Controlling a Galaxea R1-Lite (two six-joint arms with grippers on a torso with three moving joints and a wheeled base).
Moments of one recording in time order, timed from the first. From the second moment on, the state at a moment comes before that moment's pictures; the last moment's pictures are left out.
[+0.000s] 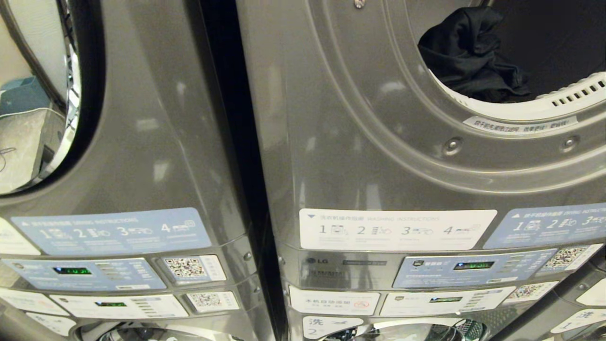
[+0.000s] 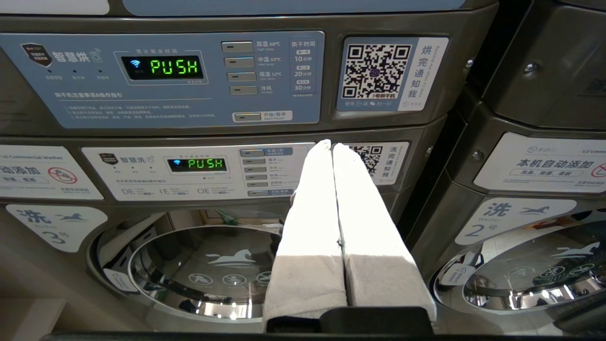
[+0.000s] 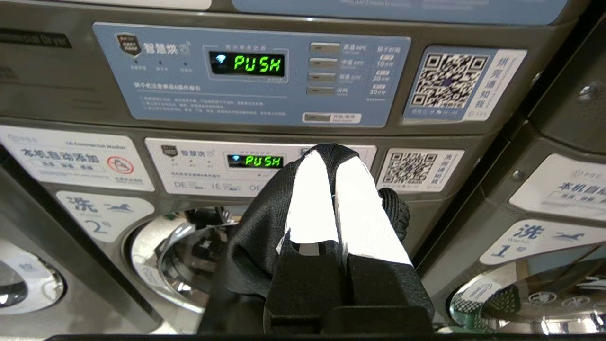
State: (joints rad) left arm 0.00 0.00 0.00 0.01 0.00 0.00; right arm 0.00 0.00 0.00 0.00 0.02 -0.05
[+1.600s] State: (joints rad) left arm 0.00 0.00 0.00 0.01 0.00 0.00; right arm 0.14 1.58 -1.82 -0.54 0.02 -0.34
